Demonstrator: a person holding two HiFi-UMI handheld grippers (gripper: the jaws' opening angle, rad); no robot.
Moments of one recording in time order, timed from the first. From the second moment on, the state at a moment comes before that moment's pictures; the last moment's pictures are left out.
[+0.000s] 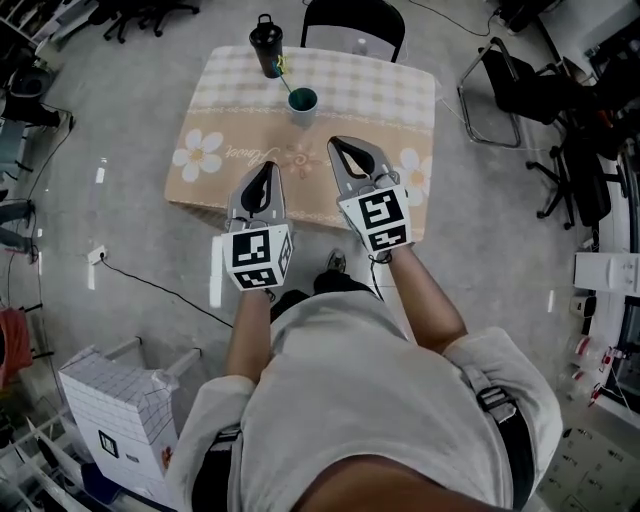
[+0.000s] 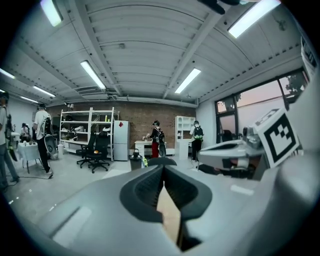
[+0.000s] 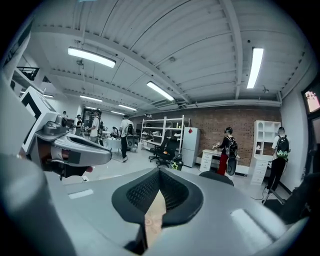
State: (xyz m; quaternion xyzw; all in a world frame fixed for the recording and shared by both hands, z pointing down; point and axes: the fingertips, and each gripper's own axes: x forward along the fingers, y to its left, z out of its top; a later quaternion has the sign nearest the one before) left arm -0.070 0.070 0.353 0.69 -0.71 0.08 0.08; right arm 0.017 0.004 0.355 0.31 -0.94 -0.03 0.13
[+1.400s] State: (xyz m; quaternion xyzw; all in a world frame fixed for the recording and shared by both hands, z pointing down) left arm -0.202 -0.143 0.445 0.71 -0.67 0.12 0.17; right arm -0.125 -0.196 0.464 0.28 -0.92 0.03 0.27
